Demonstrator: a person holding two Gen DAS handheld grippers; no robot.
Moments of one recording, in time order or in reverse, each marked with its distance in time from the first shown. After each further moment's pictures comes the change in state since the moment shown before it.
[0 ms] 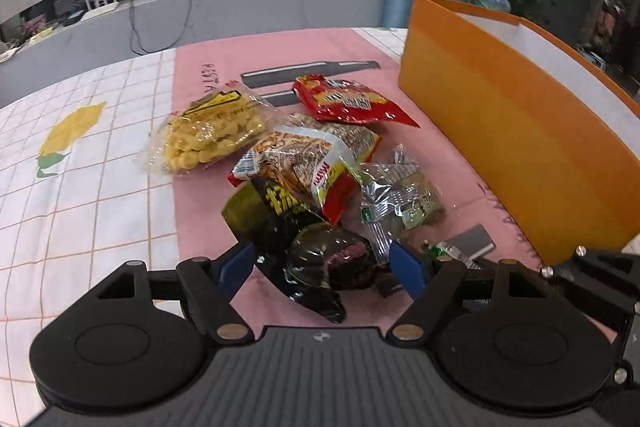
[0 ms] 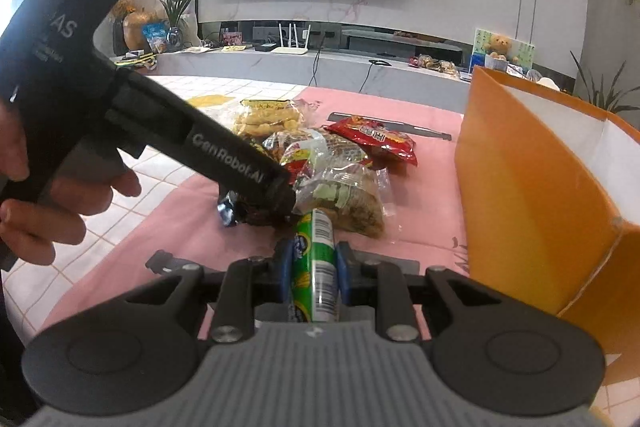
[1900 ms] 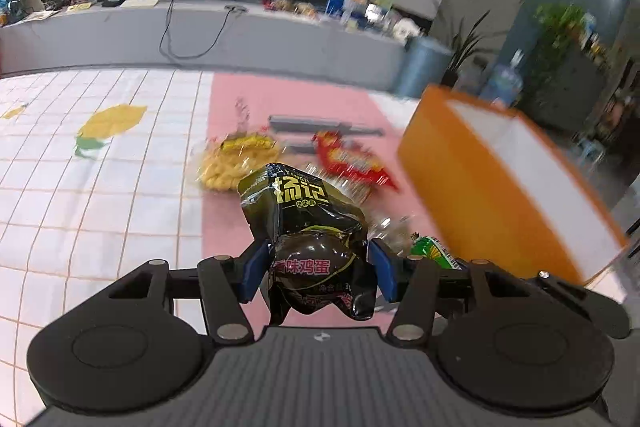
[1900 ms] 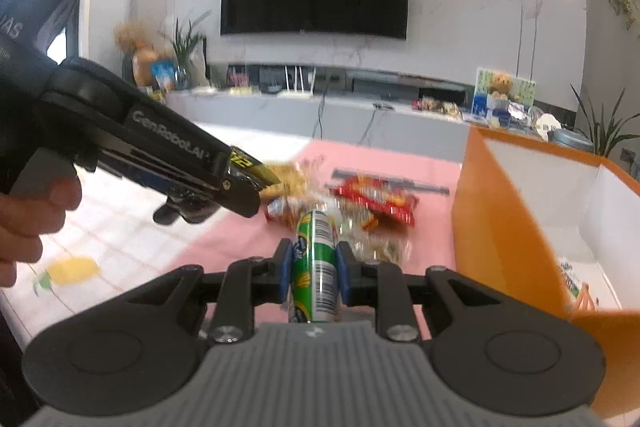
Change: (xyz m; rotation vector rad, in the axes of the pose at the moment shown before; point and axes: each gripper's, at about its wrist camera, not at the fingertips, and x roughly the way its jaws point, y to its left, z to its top) left arm -0.072 0.020 0.002 -0.229 -0.150 -0.058; right arm -0.028 -0.010 0.025 0.029 -0.175 0.032
